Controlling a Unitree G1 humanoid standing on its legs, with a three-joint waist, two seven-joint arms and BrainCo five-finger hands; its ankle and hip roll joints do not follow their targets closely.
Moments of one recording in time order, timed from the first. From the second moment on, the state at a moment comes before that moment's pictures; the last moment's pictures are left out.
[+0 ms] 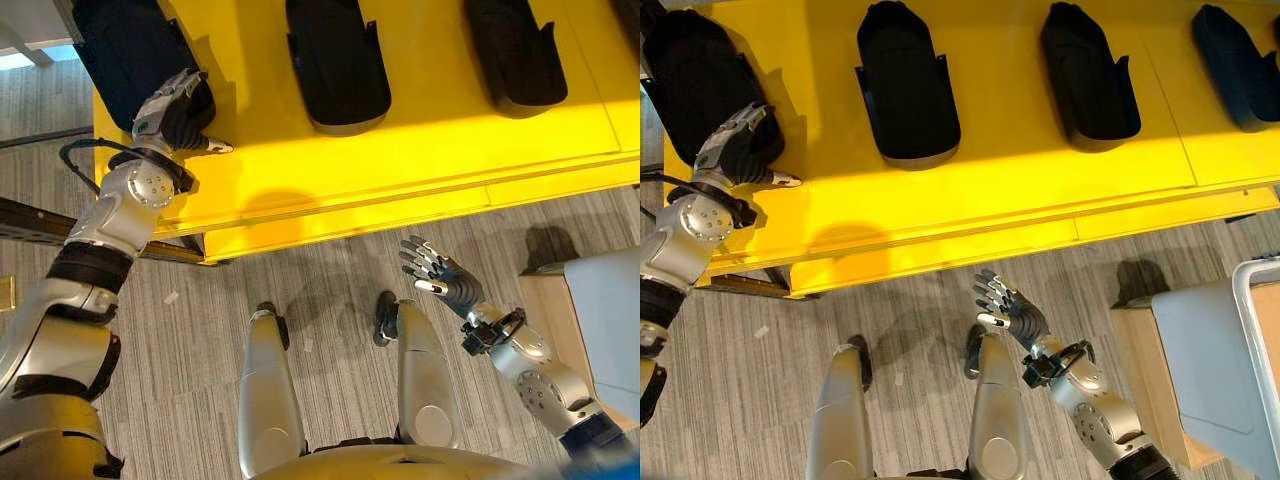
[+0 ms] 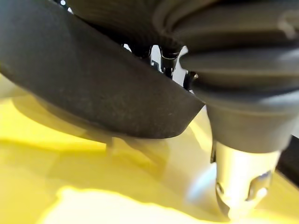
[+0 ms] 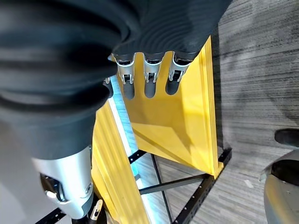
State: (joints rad) left arm -0.72 0.92 -0.32 0.48 0.23 -0.04 0.15; right arm 0.03 -0.57 0.36 -0.07 0.80 -0.01 0.21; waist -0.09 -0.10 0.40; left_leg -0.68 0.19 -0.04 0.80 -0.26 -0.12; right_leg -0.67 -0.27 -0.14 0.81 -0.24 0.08
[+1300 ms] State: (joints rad) left arm -0.39 1.00 -0.17 0.09 0.42 -0.14 0.09; right arm 0.04 -0.57 0.28 -0.13 0.80 0.00 0.22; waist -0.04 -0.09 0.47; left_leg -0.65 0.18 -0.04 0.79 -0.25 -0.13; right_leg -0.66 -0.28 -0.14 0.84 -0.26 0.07
